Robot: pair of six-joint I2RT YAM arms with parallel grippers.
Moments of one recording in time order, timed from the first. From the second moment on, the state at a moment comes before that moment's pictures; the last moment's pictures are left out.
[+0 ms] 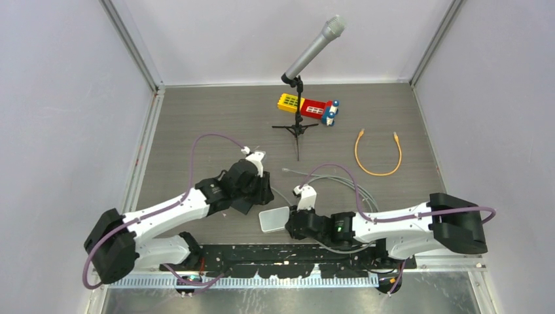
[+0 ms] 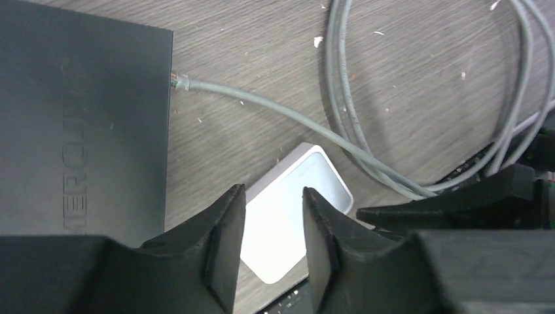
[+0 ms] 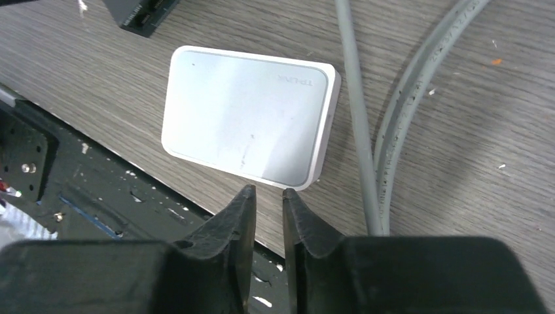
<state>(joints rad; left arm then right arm) -0.86 1.11 0.67 -0.30 0.00 -0.58 1.39 1.25 0.53 -0.07 0.46 0.95</state>
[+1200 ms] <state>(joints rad) -0.88 1.12 0.42 -0.16 -0.03 -0.67 1.25 1.39 0.54 -0.04 0.42 0.97</state>
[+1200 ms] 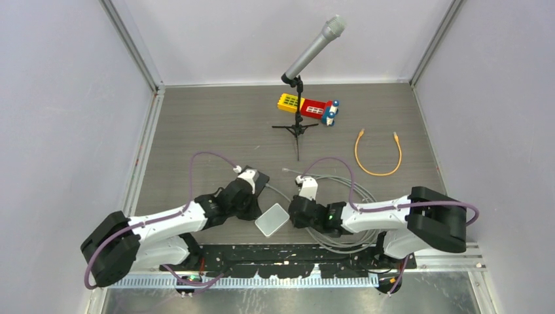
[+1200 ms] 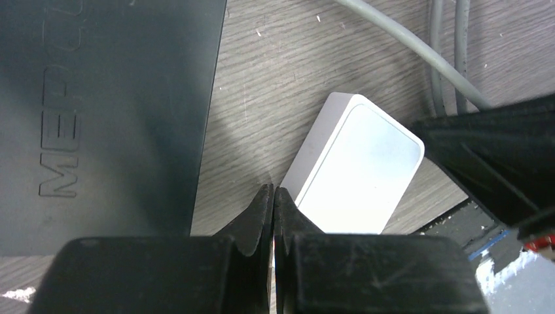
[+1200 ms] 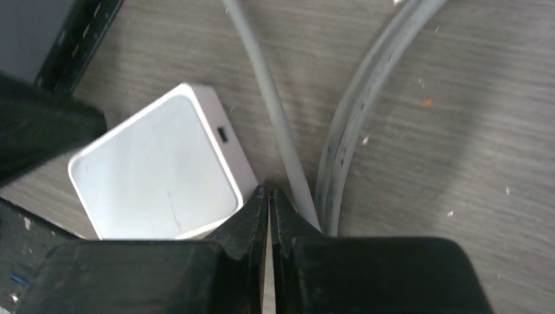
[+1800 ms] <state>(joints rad) -0.89 1.02 0.39 -0.27 -0.08 -0.71 1.16 1.54 0.75 -0.12 0.32 0.80</state>
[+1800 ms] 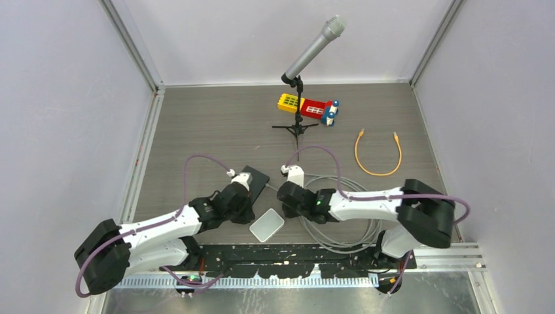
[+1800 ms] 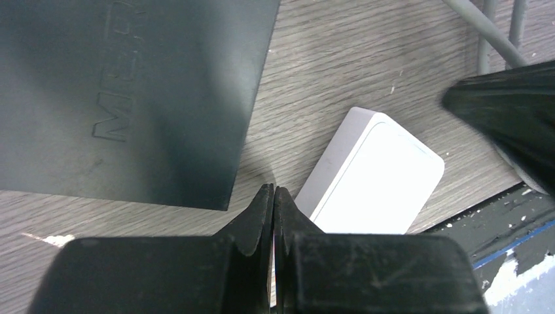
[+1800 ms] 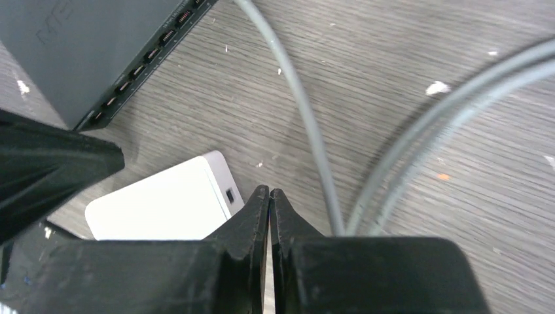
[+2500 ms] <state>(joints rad) -0.91 0.99 0.39 -0.38 -0.12 -0.76 1.44 1.42 0.61 -0.20 0.48 1.01</state>
